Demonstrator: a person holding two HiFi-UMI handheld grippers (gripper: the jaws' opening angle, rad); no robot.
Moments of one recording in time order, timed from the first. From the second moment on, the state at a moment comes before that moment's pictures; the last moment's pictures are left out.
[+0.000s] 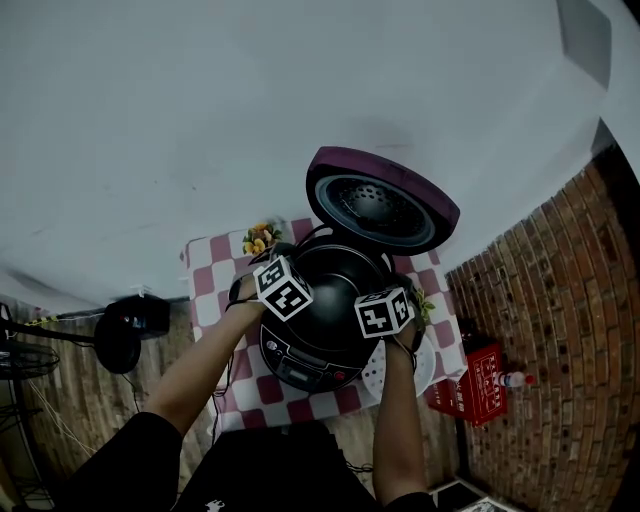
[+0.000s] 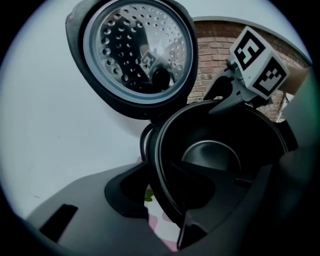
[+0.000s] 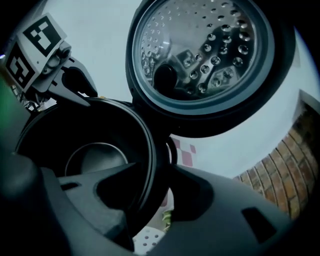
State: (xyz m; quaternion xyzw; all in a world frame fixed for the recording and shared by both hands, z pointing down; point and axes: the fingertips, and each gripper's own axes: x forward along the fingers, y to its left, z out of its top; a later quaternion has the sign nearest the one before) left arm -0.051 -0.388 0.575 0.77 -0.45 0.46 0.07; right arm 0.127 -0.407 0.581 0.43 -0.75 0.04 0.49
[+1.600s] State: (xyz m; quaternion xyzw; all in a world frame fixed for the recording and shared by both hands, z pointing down) left arm -0.057 -0.380 0.567 0.78 -0.46 0.36 0.22; right arm 0.114 -0.396 0.544 0.37 -0.86 0.23 0.27
